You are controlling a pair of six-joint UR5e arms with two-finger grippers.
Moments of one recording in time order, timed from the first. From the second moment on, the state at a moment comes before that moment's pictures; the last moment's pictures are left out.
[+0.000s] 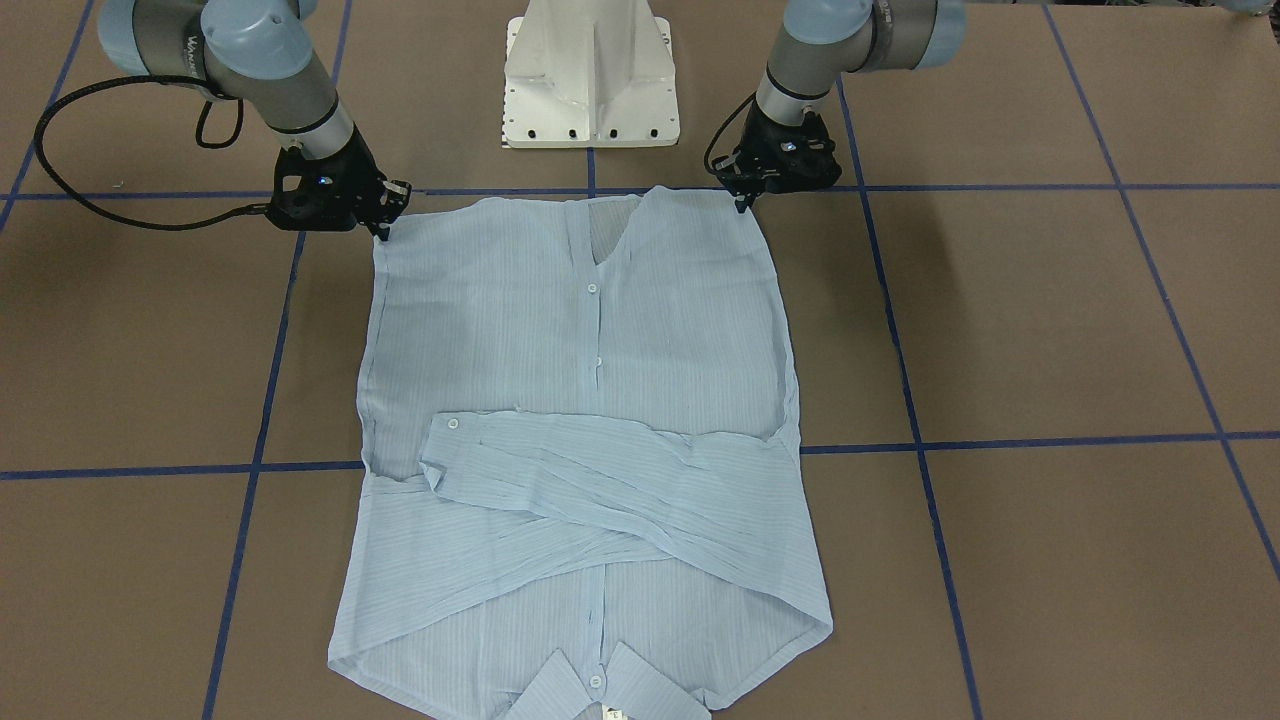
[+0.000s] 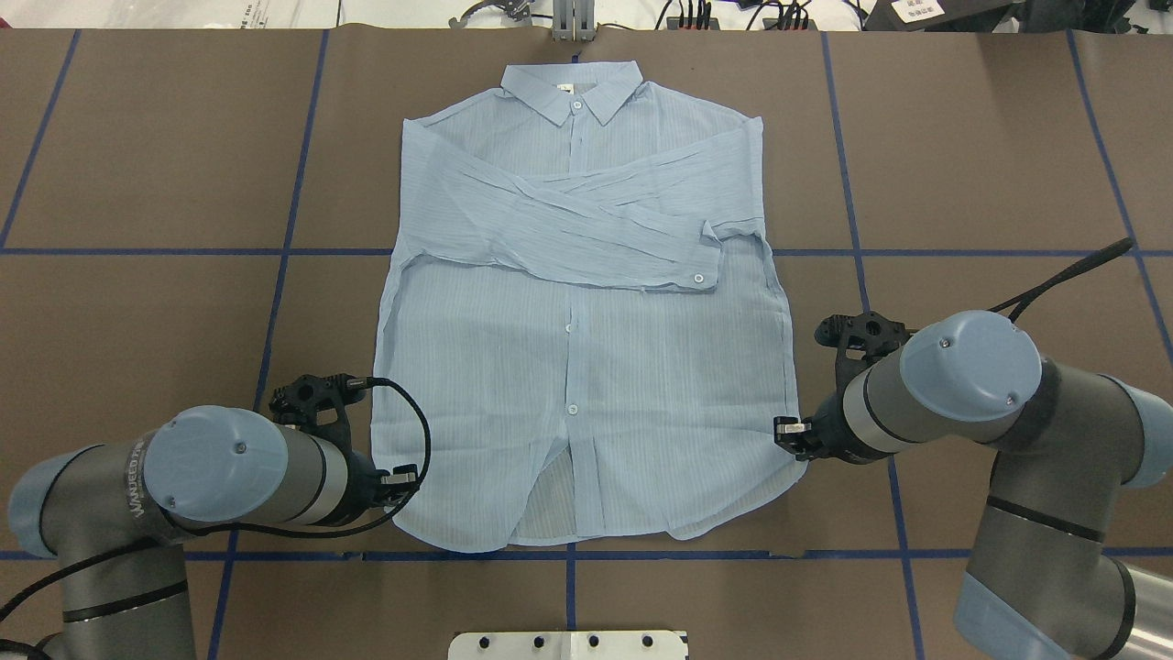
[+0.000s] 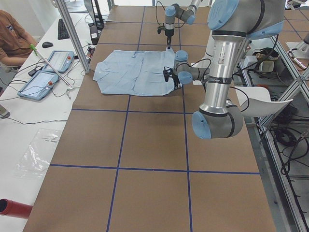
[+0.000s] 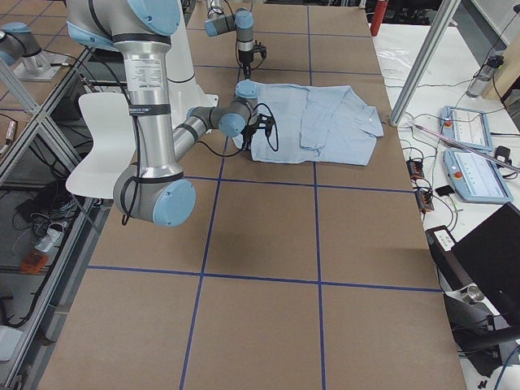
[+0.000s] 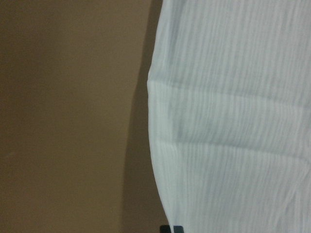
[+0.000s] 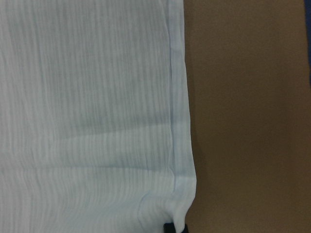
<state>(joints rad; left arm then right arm) -0.32 -1.79 -2.00 -1.82 -1.77 -1.57 0.48 -1.44 2.03 -1.37 1.95 1.35</state>
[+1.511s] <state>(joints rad) -0.45 -1.78 -2.07 -1.87 -1.89 -1.47 0.66 -1.43 2.03 -1.37 2.11 1.32</state>
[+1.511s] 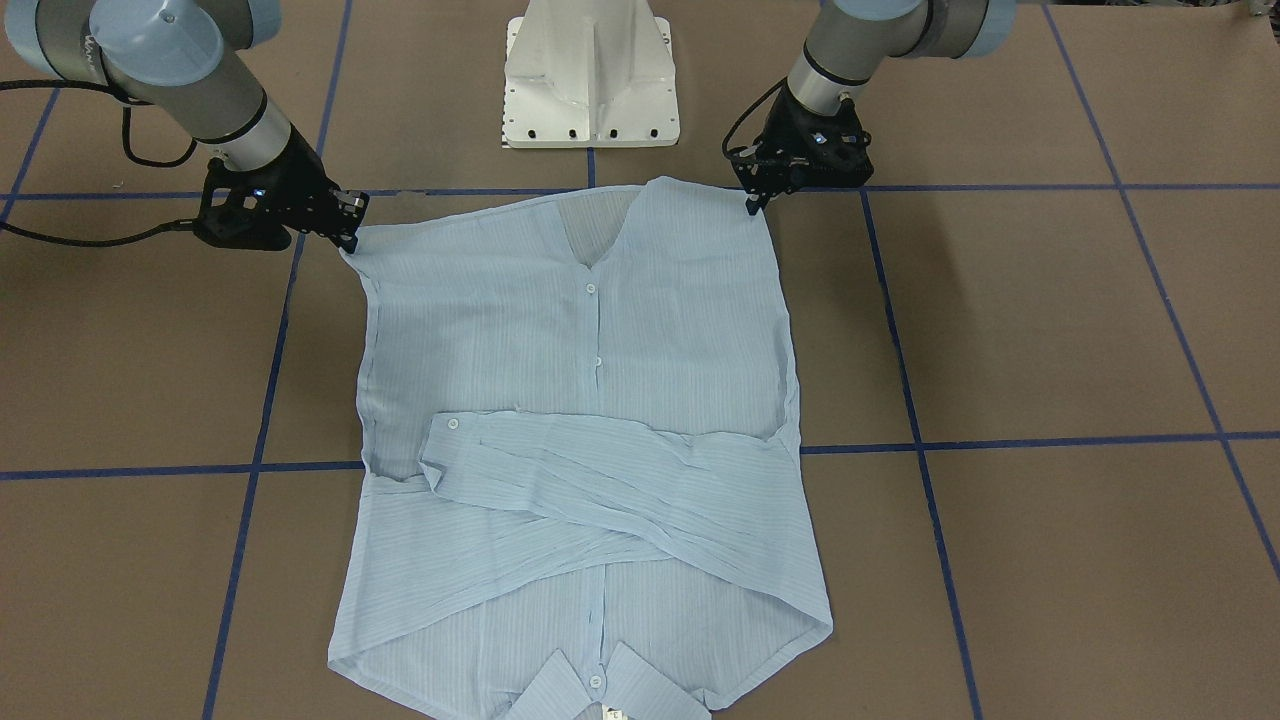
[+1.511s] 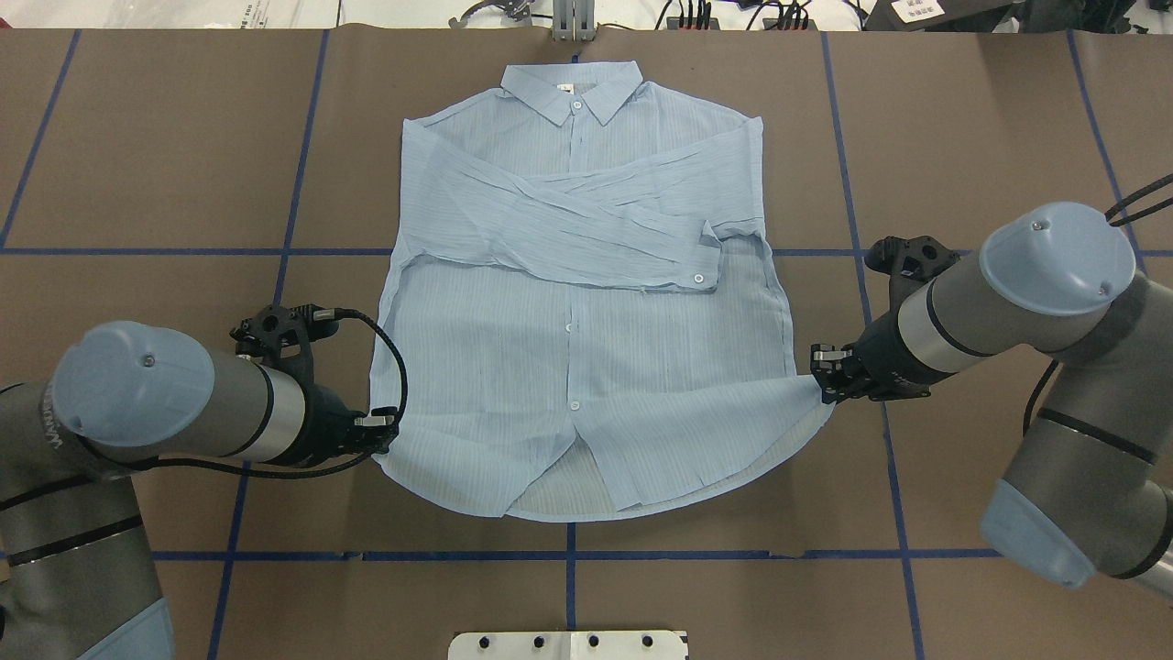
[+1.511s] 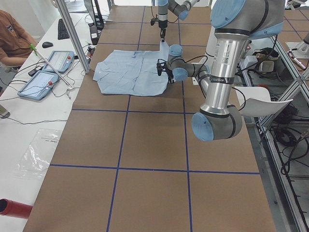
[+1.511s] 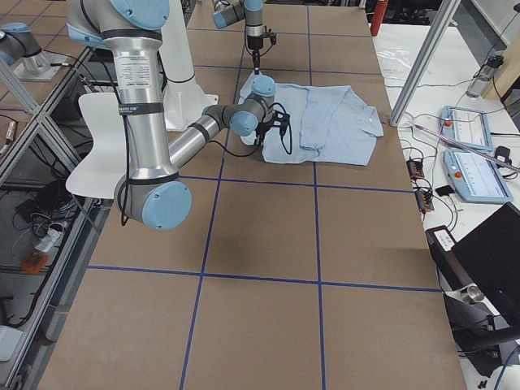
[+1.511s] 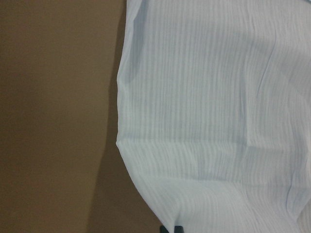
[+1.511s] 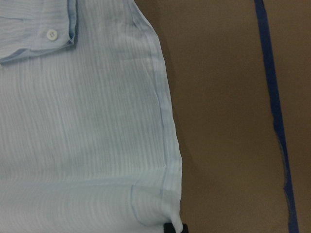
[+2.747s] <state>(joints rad) -0.52 -1.75 -2.06 -1.88 -1.93 -1.41 0.74 -1.43 2.02 -1.38 2.20 1.25</state>
